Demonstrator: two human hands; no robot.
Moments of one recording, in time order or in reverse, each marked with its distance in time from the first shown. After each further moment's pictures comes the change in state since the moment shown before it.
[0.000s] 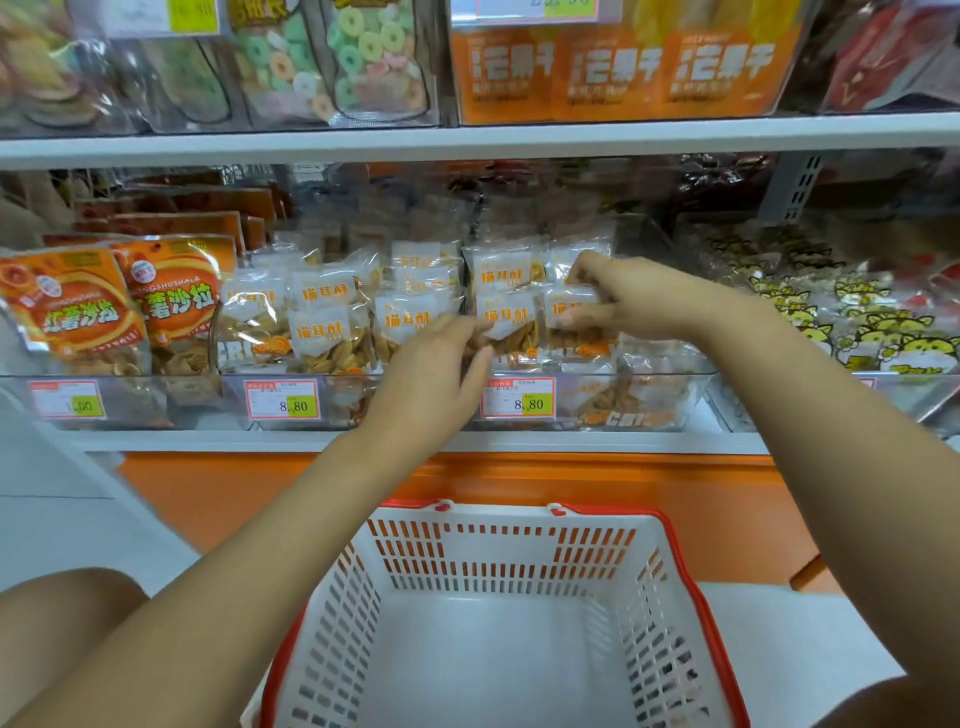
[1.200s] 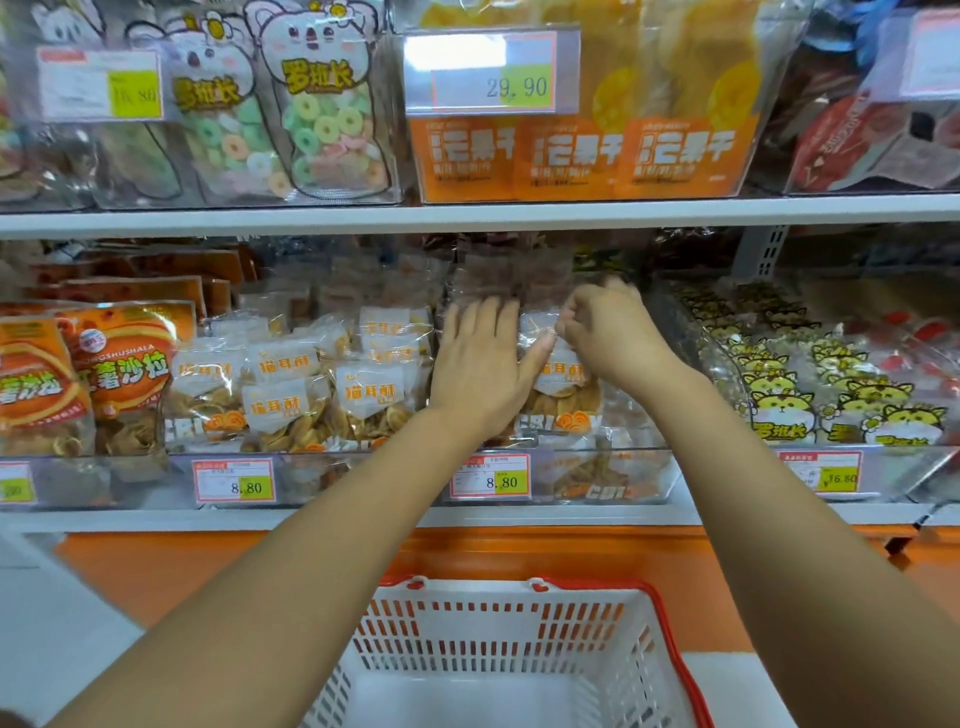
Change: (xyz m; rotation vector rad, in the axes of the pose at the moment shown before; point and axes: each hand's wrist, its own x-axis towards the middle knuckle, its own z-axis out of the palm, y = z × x) left_hand 0.102 0.014 0.062 0.402 -0.024 0.042; right_hand 0.040 0.014 0.007 0.159 0.380 0.208
